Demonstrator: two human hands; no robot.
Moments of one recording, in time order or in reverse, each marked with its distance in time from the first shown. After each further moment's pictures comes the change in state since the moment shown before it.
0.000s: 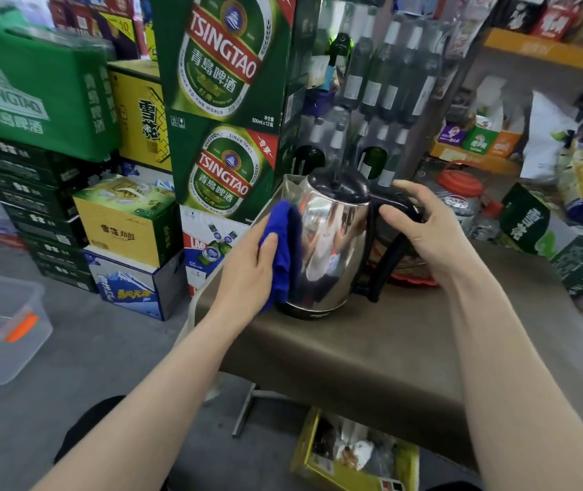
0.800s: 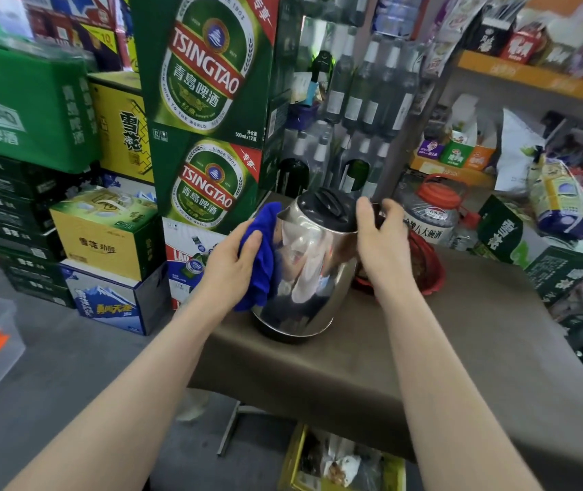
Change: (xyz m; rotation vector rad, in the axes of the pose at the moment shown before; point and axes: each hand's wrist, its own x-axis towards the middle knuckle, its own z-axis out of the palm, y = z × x) left_hand 0.032 -0.004 -0.004 -0.103 -0.052 -0.051; right_hand -0.008 -0.026 0.048 -0.121 0.233 0.197
